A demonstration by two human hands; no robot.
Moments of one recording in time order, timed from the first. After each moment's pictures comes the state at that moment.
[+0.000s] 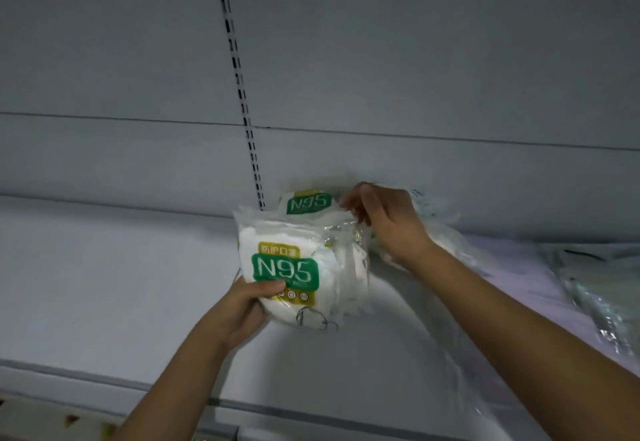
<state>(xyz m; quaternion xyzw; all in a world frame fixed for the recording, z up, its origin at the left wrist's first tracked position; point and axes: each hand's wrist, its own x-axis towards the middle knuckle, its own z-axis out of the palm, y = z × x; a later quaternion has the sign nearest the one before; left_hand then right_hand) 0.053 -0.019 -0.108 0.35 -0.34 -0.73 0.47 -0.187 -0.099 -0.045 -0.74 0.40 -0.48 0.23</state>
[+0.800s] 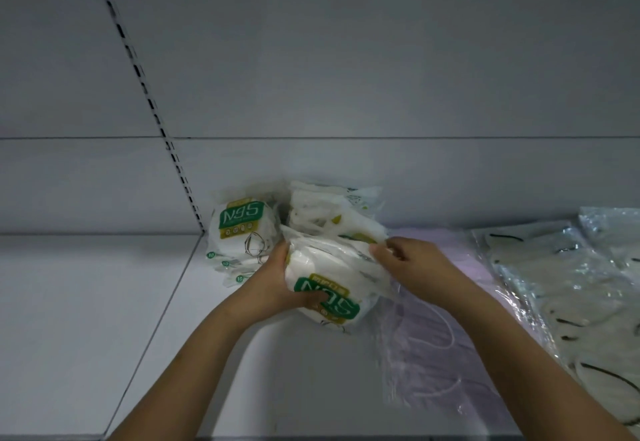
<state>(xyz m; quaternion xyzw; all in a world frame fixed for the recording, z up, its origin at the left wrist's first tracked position) -0.060 -0.063 -0.094 0.51 -0.69 -0.44 0.27 -0.313 -0.039 -0.053 -0.65 0.70 -0.18 0.26</state>
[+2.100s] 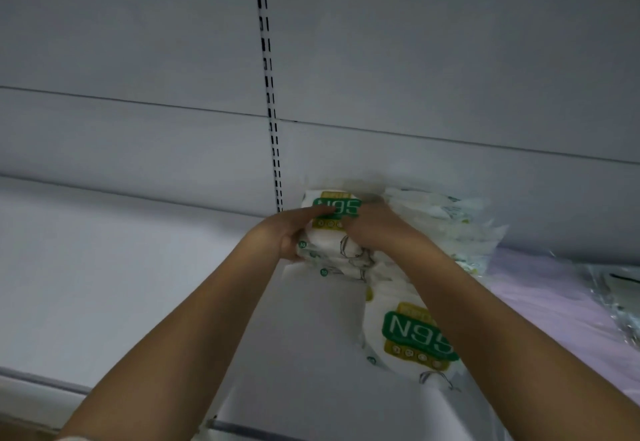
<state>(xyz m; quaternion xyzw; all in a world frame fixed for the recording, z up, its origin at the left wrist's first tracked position) 0.039 -0.165 -0.074 0.60 -0.29 -0.69 0.28 -0.108 -0.150 -0.041 -0.66 0.68 -0.07 0.31</state>
